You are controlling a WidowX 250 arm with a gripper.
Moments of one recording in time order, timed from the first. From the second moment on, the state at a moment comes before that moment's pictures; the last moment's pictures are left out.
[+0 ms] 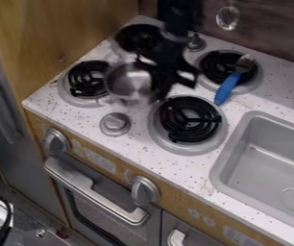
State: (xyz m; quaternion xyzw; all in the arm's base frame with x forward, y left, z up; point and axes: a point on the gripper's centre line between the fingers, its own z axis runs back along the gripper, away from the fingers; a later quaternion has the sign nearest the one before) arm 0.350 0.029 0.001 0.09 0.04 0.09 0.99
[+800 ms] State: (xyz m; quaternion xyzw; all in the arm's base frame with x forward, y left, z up) arm 0.371 -0.065 -0.039 0.05 0.05 0.06 1.00
